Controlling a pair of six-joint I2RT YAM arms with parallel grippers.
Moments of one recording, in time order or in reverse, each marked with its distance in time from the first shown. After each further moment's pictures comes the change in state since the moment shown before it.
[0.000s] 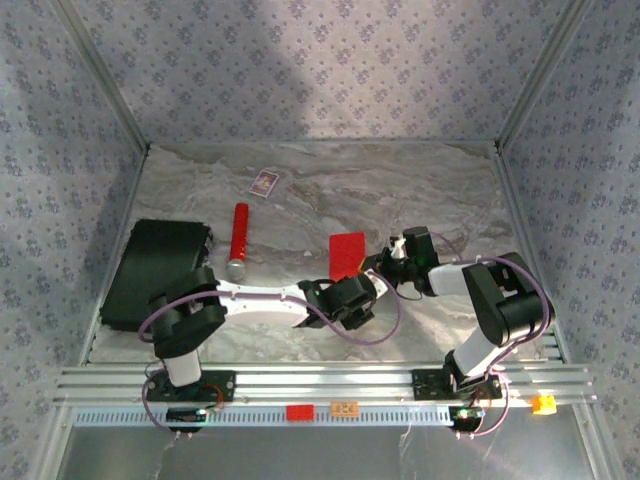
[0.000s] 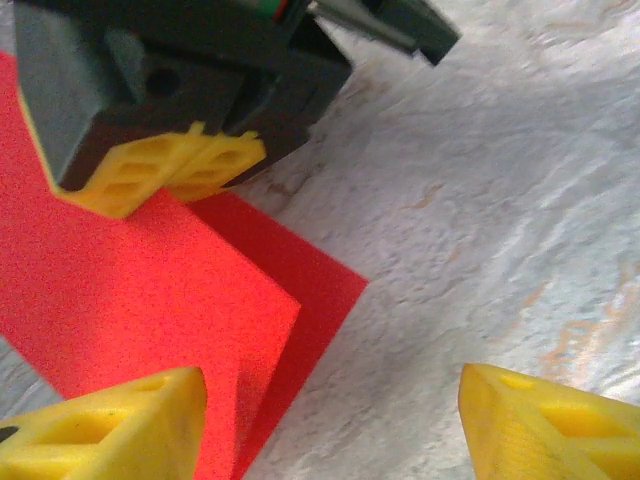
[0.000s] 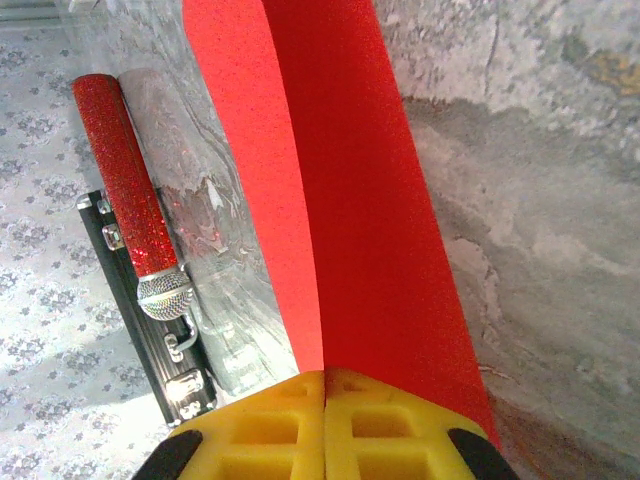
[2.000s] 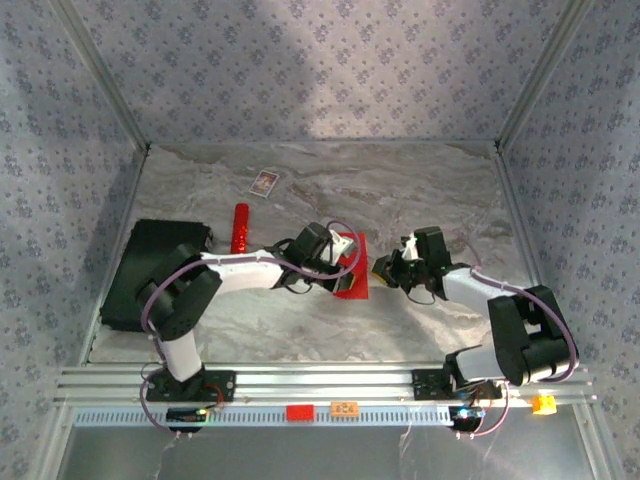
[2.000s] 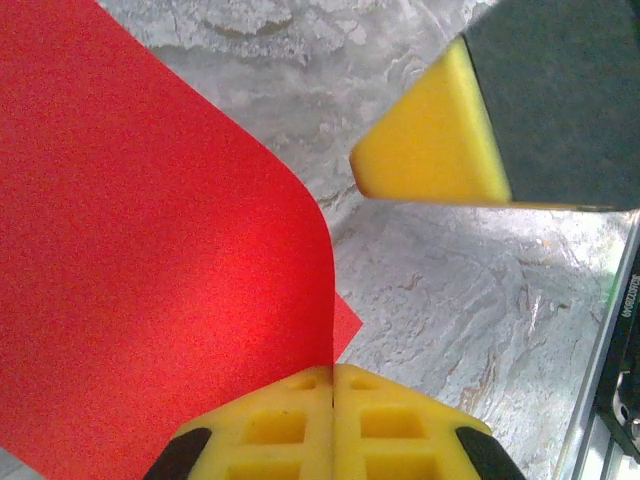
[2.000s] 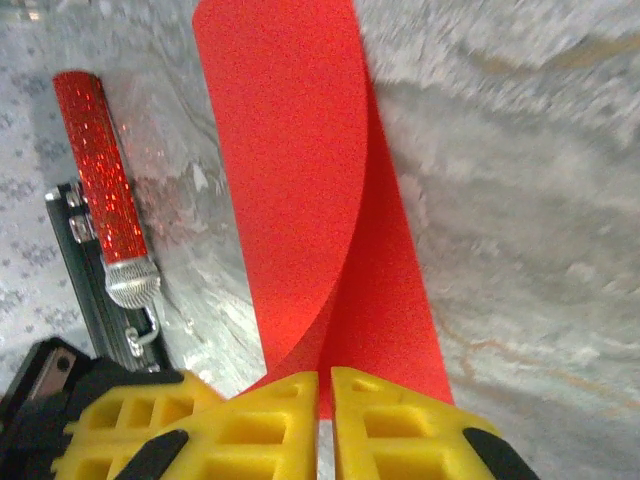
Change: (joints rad) left arm 0.387 0.004 -0.090 0.221 0.749 -0.317; right arm -0.028 -0.233 -0.001 -0.319 0.068 -0.162
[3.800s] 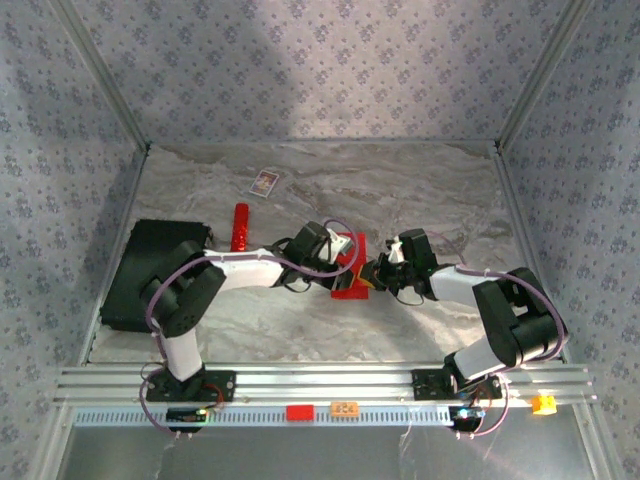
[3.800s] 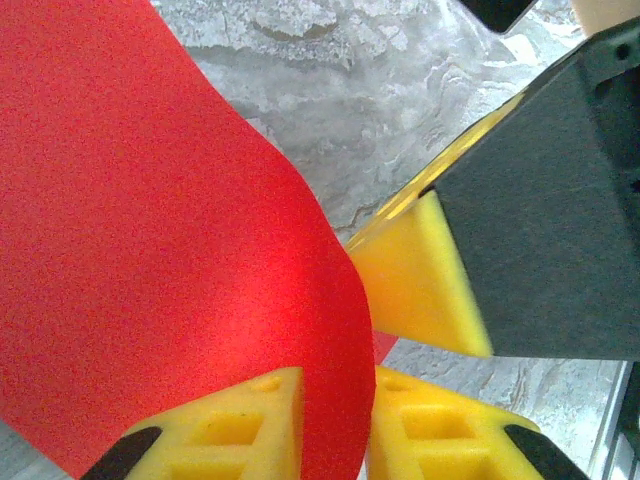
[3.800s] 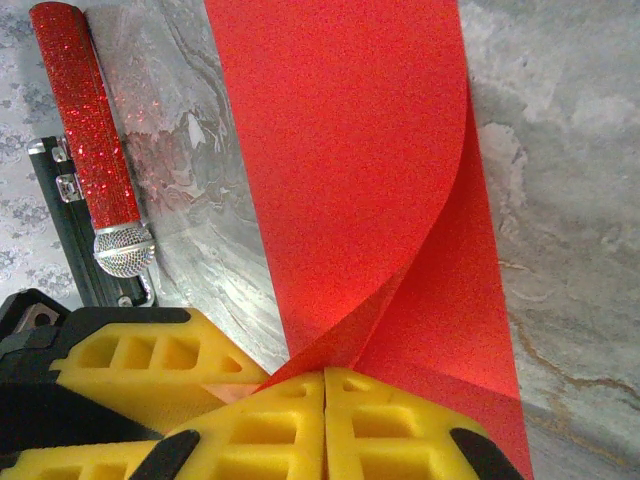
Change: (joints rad) left arm 0.021 0.028 0.000 0.021 -0.014 0.001; right arm 0.084 0.113 0.000 0.138 -0.016 0.045
